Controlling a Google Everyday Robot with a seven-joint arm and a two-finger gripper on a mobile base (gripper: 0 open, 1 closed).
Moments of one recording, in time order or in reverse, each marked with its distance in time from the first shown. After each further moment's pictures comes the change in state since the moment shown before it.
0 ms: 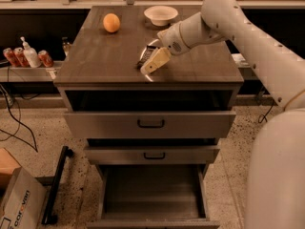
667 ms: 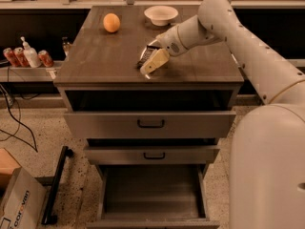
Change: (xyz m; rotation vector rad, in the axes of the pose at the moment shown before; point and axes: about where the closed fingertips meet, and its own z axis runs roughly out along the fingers) arm 0.011 -0.014 0.022 -0.041 -0.001 0.030
